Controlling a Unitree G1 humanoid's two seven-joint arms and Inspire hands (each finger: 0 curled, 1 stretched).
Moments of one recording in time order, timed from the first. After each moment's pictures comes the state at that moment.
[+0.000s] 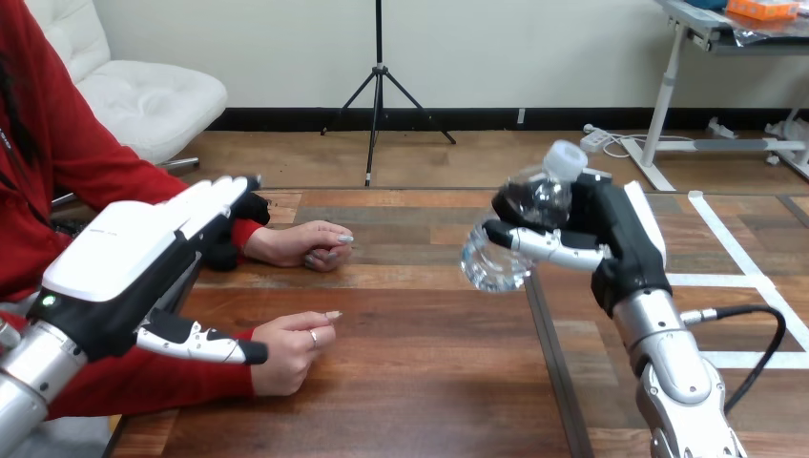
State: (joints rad) left arm -0.24 0.72 0.12 0.63 0.85 -0.90 0.09; right arm -0.41 -0.16 -0.10 0.68 -0.02 -0.44 0.12
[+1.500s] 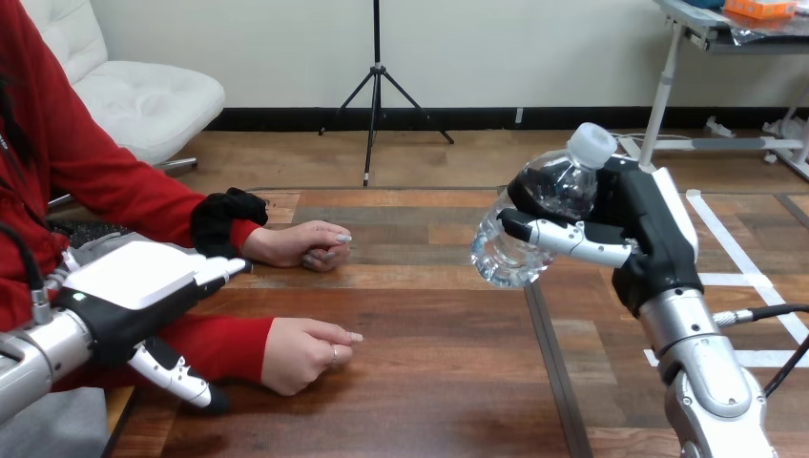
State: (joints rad) left arm -0.47 0.84 -0.28 0.87 0.92 -0.75 0.02; right arm -0.24 -0.18 -0.10 0.23 0.03 -0.20 0.15
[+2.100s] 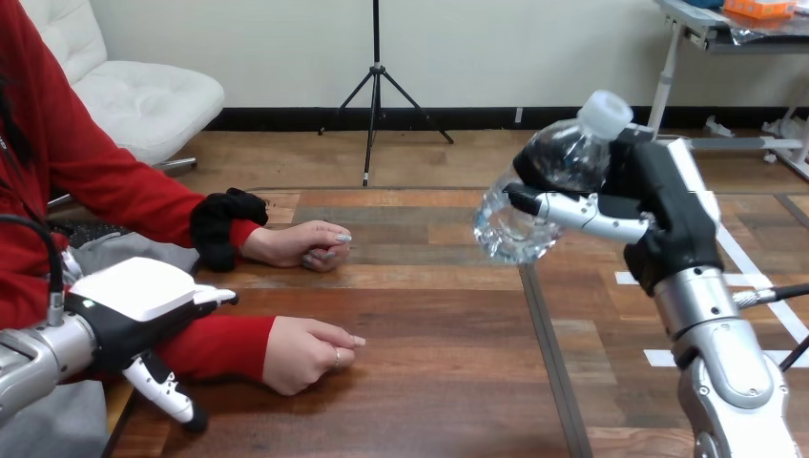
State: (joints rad) left arm -0.57 0.84 -0.42 1.00 0.99 -0.71 0.08; right arm -0.21 -0.18 -0.10 0.04 0.04 -0.11 0.15
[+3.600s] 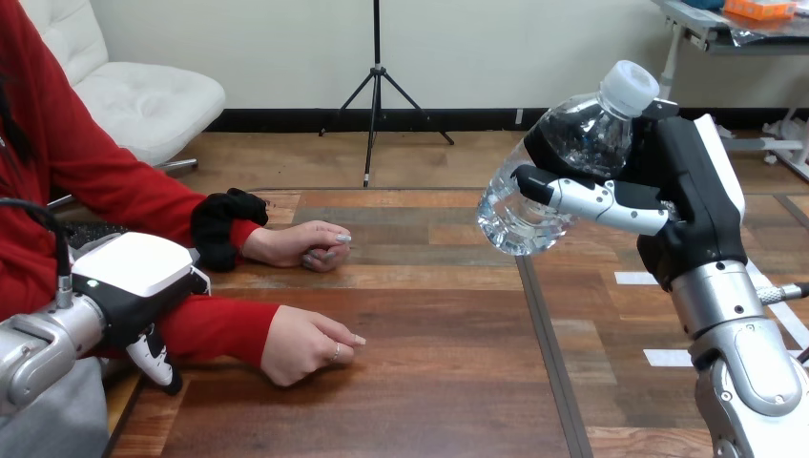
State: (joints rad) left arm -0.71 0.76 -0.57 1.25 0.97 -0.62 0.26; right arm -0.16 -0.20 -0.10 -0.15 0.07 -0.01 0.15
